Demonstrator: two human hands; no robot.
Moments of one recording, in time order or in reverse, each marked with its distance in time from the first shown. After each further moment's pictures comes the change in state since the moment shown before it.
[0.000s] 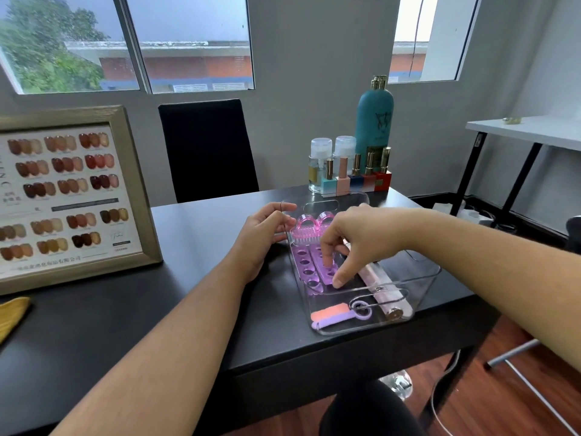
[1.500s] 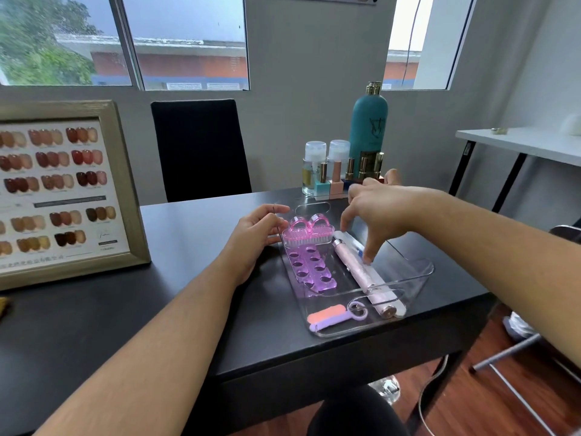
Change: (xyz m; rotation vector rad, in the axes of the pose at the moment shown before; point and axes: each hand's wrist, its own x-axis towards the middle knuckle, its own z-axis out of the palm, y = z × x) left_hand -0.002 0.003 0.001 -0.017 -0.010 0.003; right_hand -0.005 0.021 -0.023 -0.540 0.047 0.285
